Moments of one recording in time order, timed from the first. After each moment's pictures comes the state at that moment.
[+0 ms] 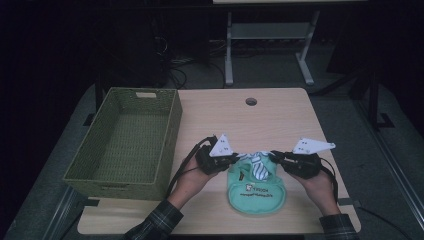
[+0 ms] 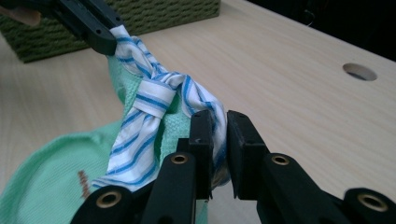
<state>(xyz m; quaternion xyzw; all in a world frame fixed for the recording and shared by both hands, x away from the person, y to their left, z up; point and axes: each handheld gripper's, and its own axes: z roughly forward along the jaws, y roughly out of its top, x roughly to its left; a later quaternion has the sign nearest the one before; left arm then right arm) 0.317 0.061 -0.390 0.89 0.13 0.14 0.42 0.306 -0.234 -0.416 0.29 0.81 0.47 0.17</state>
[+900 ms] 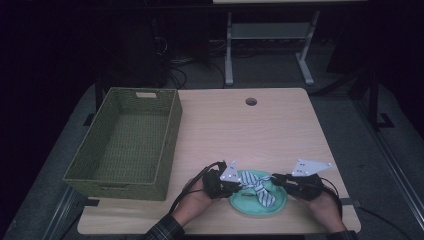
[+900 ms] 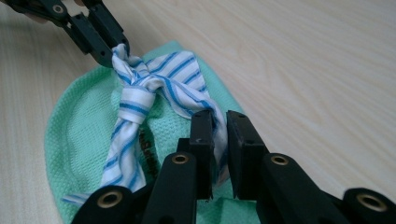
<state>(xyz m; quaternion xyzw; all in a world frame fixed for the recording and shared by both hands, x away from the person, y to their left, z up) 0.286 0.046 -0.440 0.93 0.10 0.07 0.34 0.270 -0.236 -0.448 0.28 0.85 0.43 0.13</state>
